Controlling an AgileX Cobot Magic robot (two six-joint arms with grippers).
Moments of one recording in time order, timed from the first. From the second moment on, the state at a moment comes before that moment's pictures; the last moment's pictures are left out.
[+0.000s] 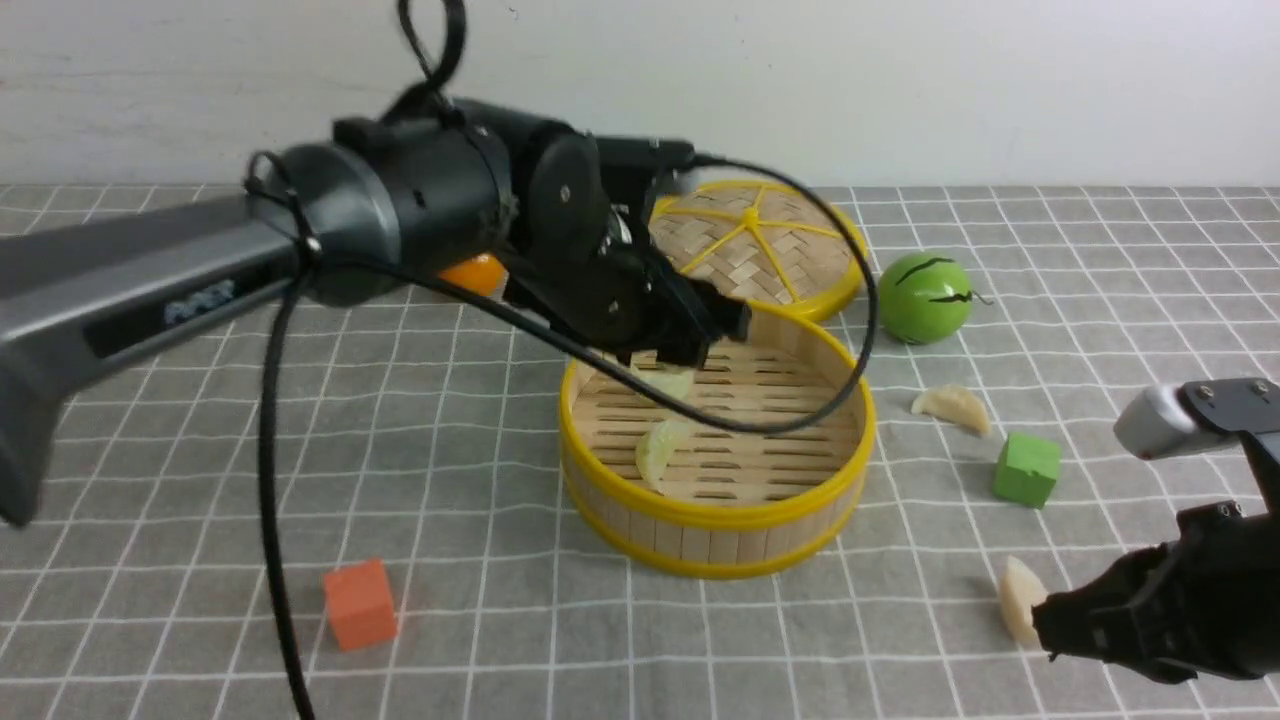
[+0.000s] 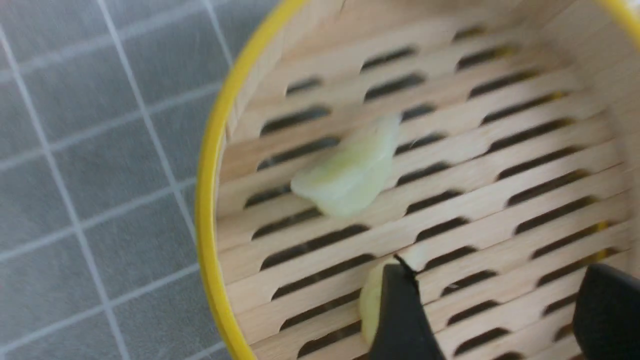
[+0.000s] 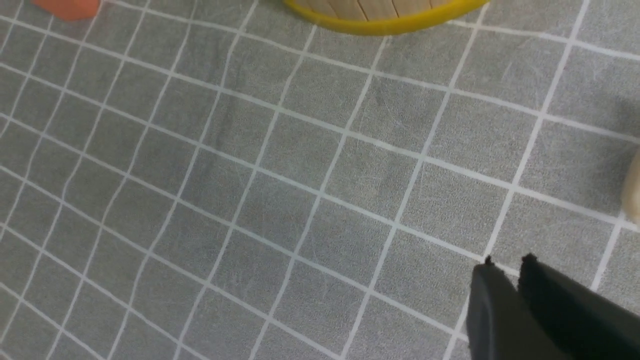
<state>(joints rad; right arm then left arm) 0.04 1.20 -0.65 0.83 0.71 -0.75 -0.55 1.92 -1.67 -0.04 0.66 -0.19</state>
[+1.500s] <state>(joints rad) 0.15 1.71 -0.86 0.34 0.42 -0.29 -0.55 0.41 -0.37 0.43 0.20 -0.29</state>
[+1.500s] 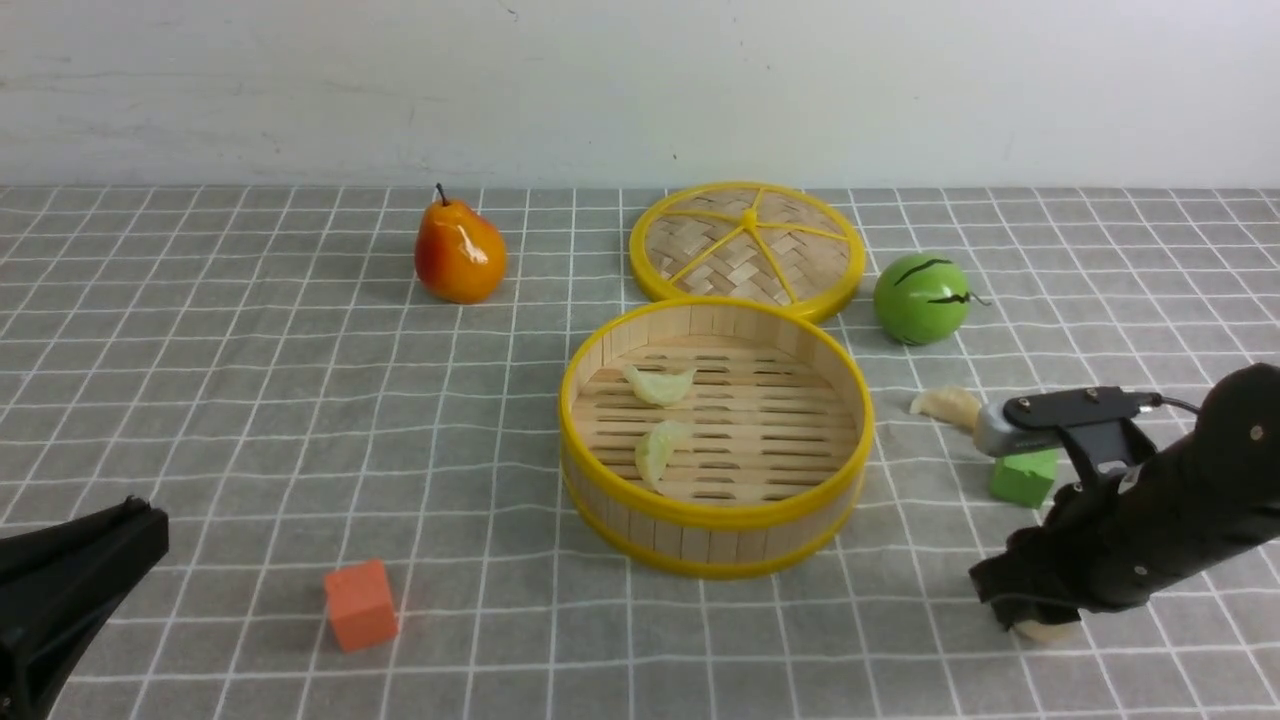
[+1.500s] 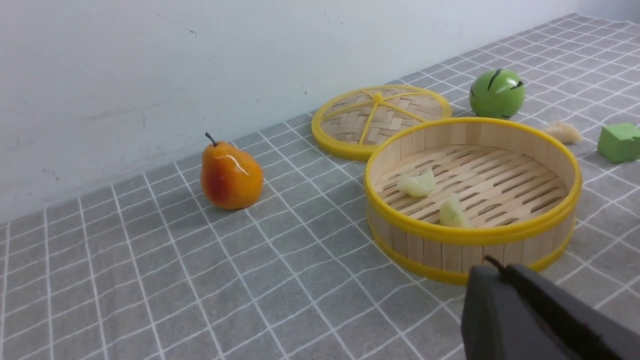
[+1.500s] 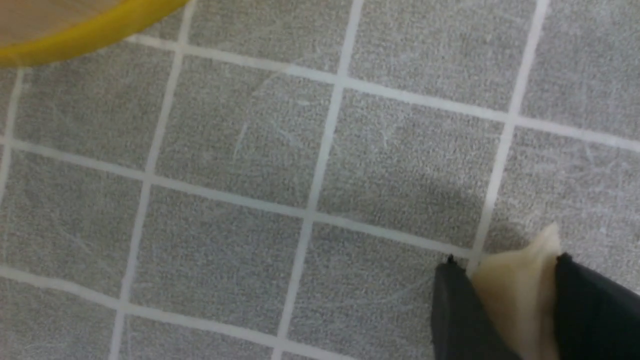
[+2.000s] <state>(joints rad) 0.33 1.83 -1.47 0.52 0.66 -0.37 -0.55 0.41 -0.36 0.44 0.12 -0.29</state>
